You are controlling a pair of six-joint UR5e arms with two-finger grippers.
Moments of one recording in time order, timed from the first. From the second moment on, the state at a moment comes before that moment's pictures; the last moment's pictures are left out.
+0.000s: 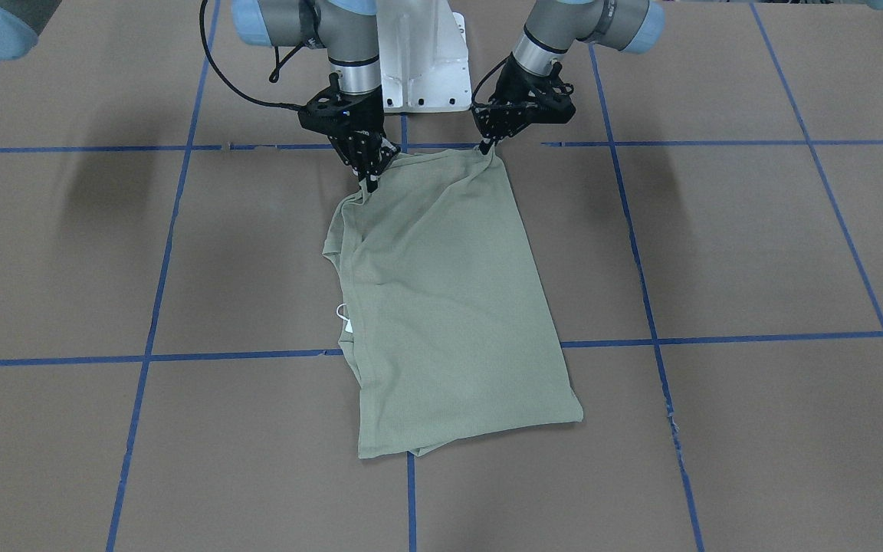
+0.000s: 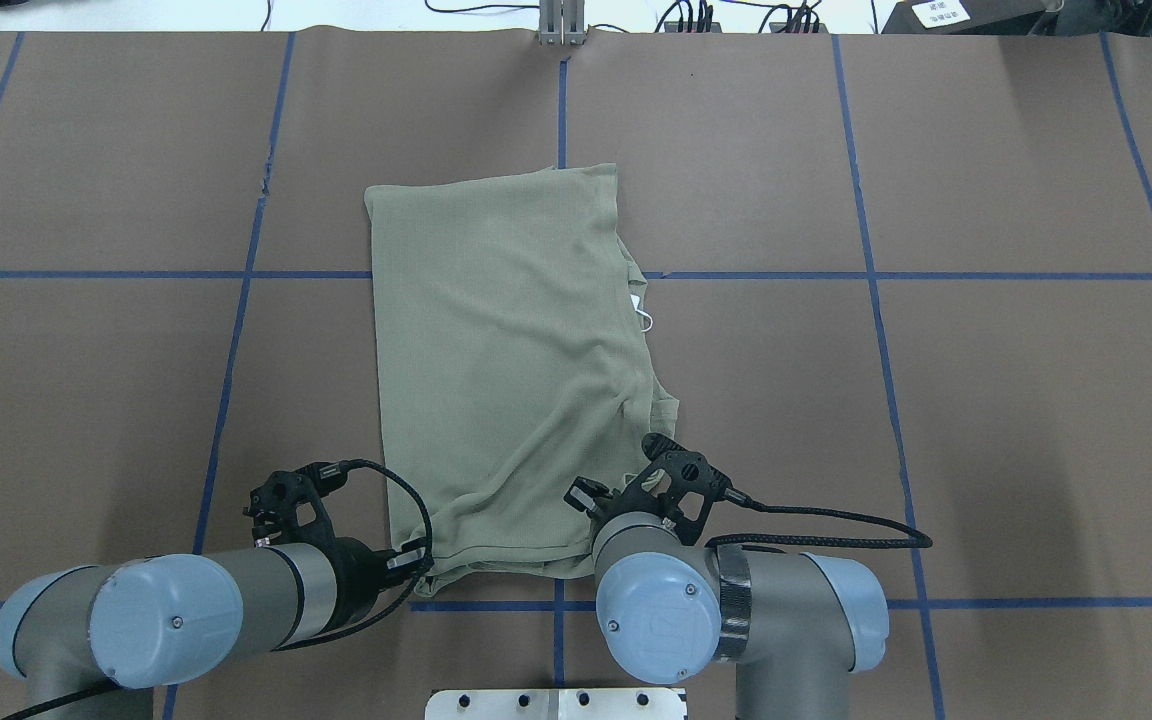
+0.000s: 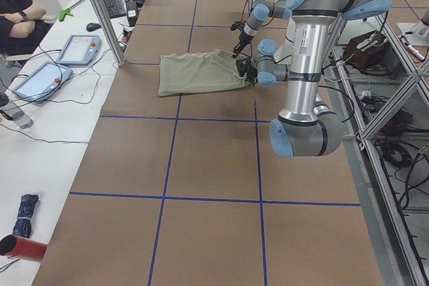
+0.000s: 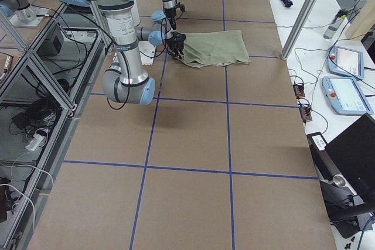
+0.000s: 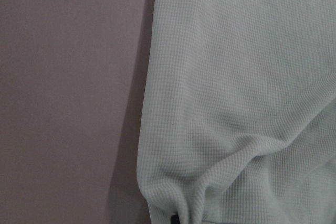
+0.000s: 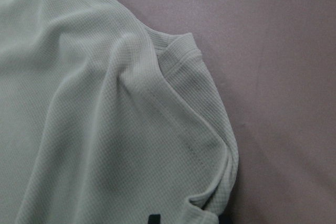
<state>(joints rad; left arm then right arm) -0.17 -1.77 -1.97 -2.12 -1.52 -1.80 0.14 -1.05 1.81 -1.51 1.26 2.05</state>
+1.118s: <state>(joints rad) -0.23 -1.77 -2.41 -1.77 -1.70 -1.67 0.10 -1.04 2.32 -2.04 1.34 2.07</state>
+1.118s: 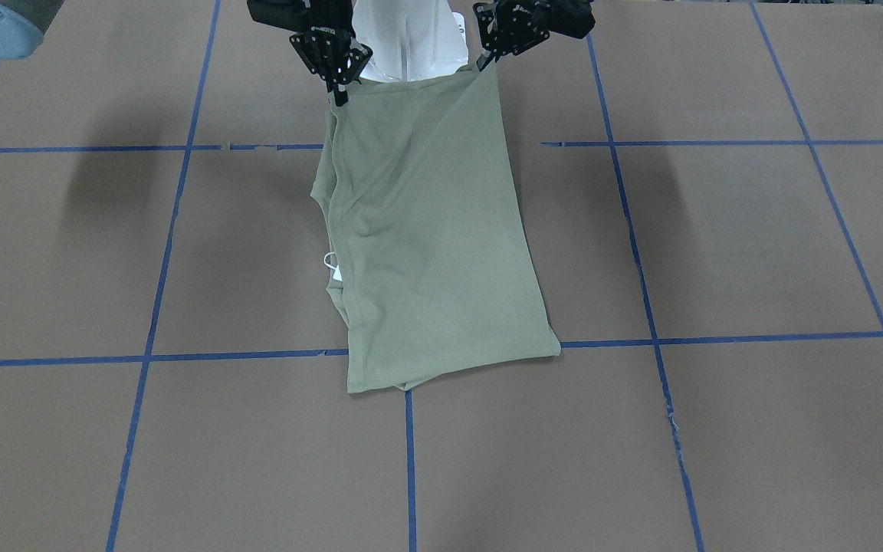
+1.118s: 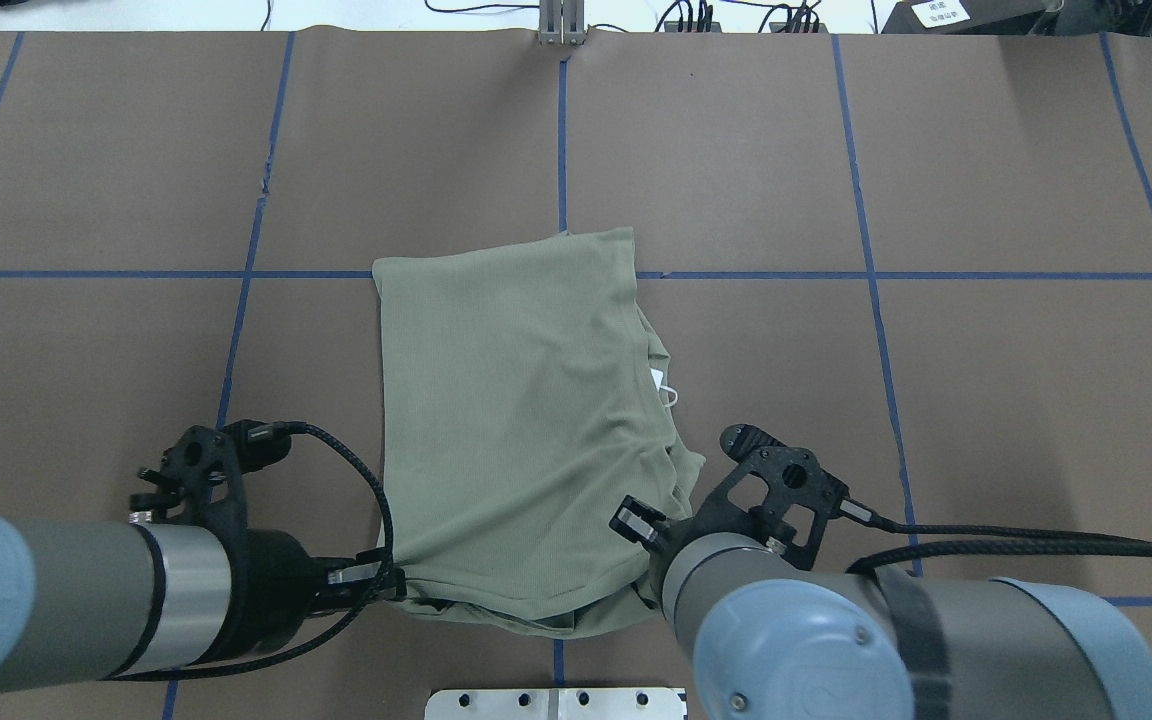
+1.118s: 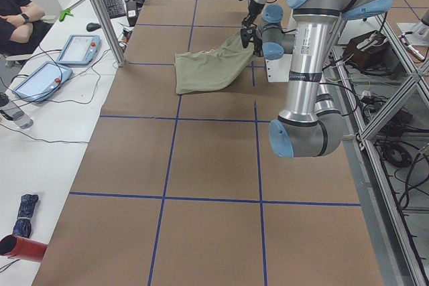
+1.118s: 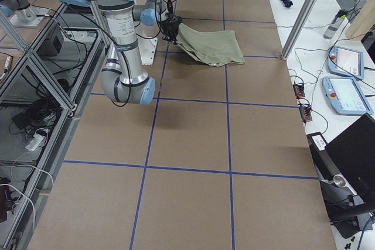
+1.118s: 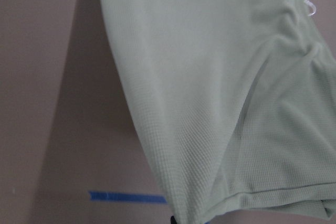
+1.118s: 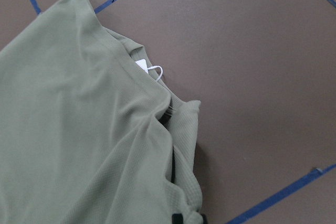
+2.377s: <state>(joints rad) -0.54 -2.01 -1.92 -1.80 -1.73 -1.37 0.38 -0.88 1.80 -1.71 1.42 1.86</state>
